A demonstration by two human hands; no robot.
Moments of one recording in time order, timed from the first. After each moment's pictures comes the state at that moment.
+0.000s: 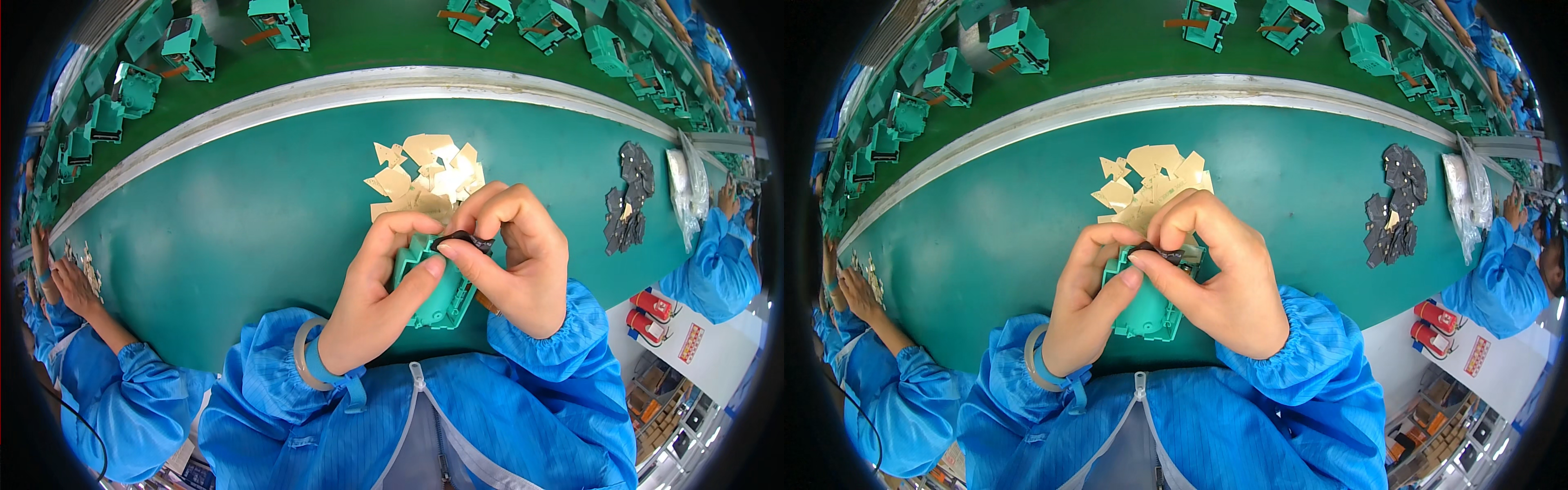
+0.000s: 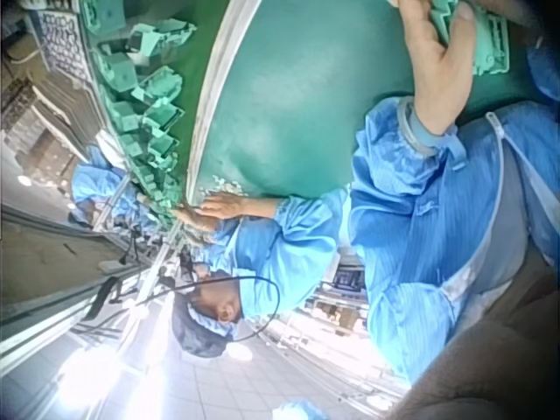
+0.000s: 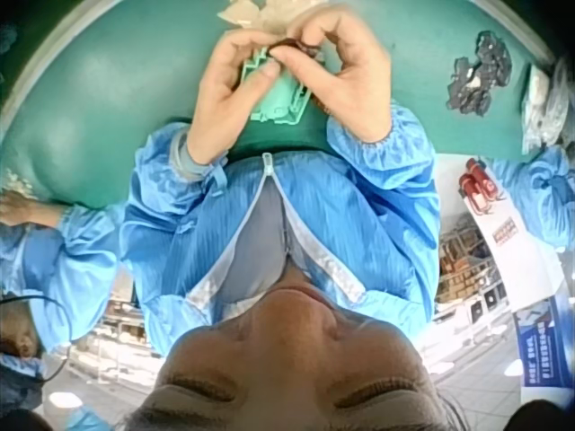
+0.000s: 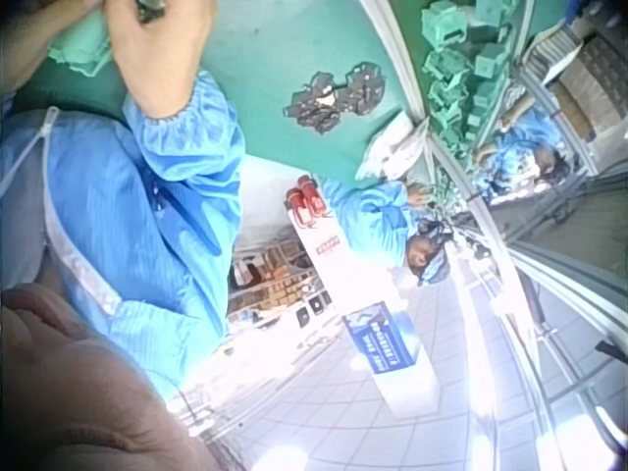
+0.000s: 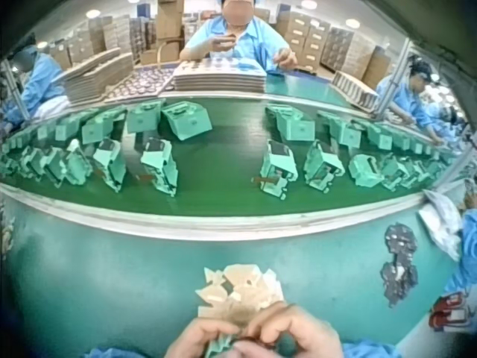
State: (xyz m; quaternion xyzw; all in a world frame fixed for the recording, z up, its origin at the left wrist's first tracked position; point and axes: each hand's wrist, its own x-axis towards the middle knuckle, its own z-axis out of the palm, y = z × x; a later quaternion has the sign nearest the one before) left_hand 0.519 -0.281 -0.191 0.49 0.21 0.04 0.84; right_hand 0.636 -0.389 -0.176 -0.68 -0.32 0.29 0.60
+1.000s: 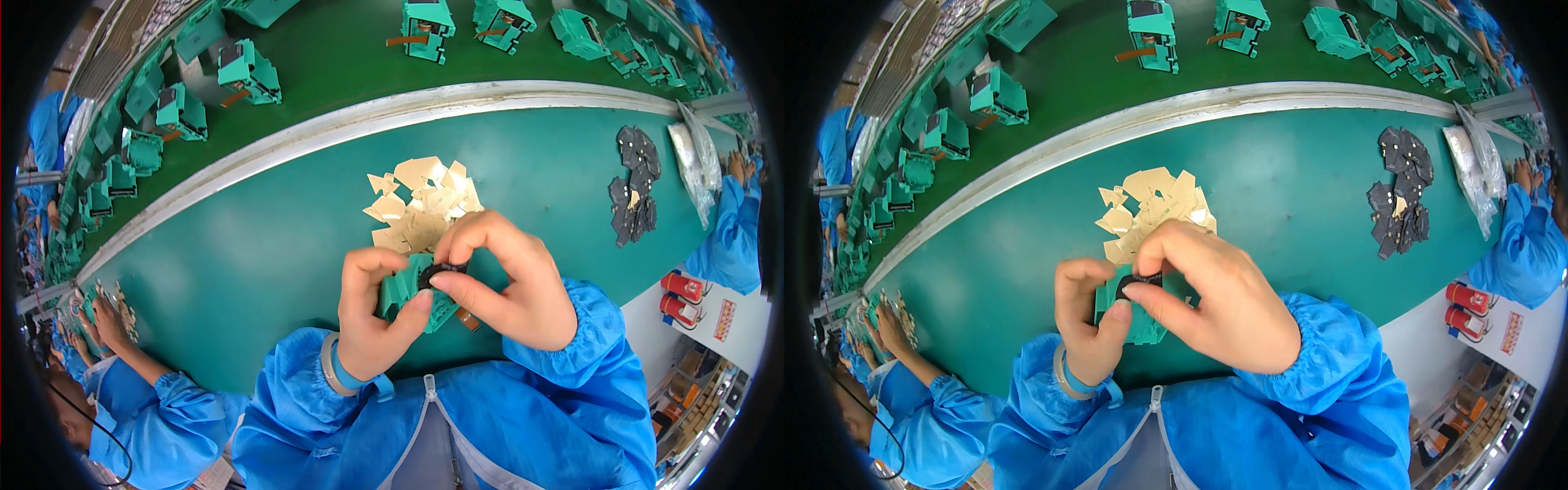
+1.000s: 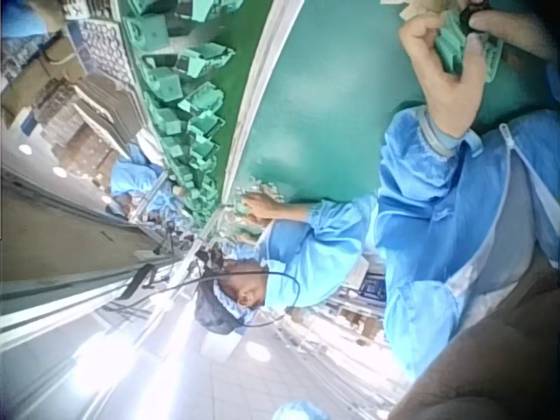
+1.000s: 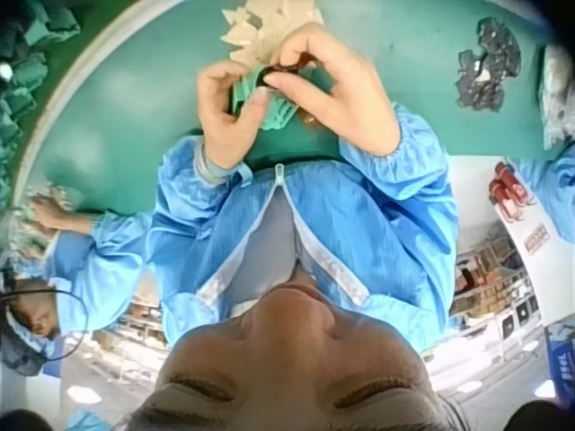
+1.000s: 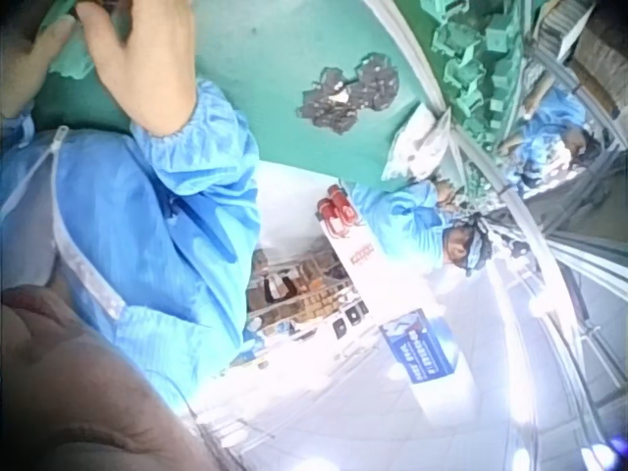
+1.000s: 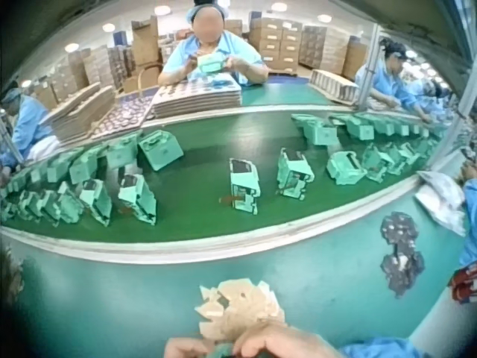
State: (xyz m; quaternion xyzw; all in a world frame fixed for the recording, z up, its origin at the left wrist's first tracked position) left_hand 0.511 -0.278 -0.202 0.65 0.16 0.15 0.72; right_hand 0.640 -0.390 -0.155 -0.68 -0.31 0.35 0.56
